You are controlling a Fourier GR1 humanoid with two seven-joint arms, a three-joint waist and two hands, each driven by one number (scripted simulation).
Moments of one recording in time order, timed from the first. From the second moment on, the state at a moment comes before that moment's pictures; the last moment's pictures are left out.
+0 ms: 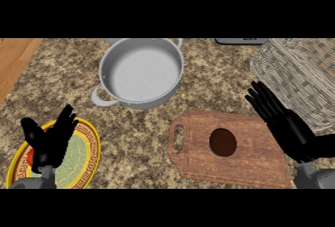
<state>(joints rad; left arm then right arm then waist) -0.04 0.33 -0.08 -1.33 0.34 0.23 0.15 -0.11 -0.44 0.21 -1.61 -0.49 0.12 -0.04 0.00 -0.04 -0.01</state>
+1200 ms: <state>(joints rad) -0.08 0.28 -0.14 -1.58 0.24 0.28 -0.04 0.11 -0.20 0.26 -1.53 0.56 -0.90 0.32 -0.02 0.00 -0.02</state>
